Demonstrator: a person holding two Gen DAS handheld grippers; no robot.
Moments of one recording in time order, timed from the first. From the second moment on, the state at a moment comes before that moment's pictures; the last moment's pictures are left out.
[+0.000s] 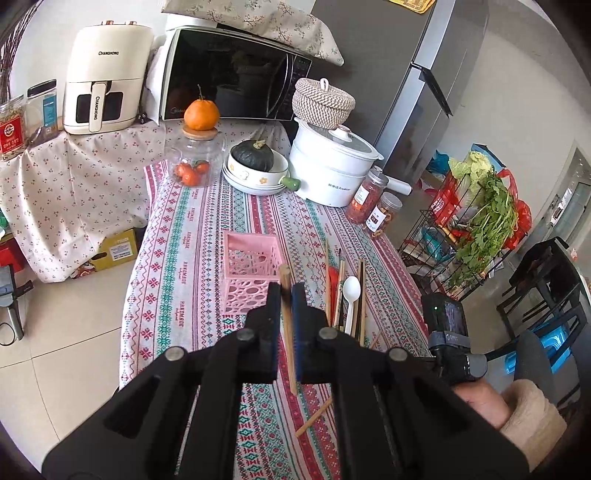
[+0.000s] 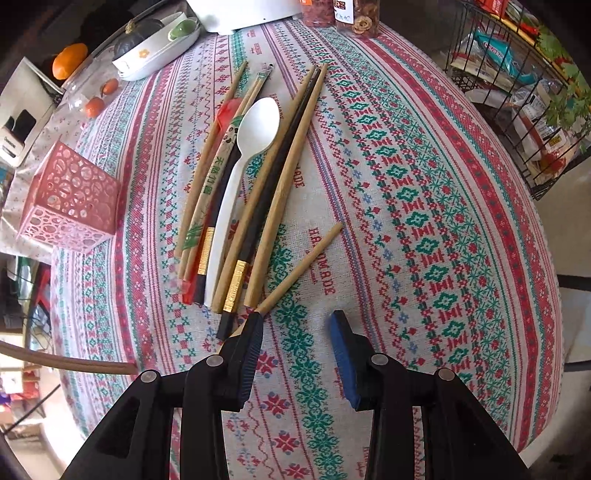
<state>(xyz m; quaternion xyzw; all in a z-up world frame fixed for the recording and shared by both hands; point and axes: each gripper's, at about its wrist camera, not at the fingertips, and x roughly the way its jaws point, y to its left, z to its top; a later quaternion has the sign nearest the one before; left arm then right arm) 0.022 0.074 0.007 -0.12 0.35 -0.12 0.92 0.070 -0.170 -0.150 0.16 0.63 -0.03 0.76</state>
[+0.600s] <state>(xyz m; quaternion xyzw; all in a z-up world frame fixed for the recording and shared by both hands) 0.021 0.079 0.005 -0.12 0.36 -0.12 0.92 0.077 -0.161 -0.151 0.07 0.61 -0.04 0.79</state>
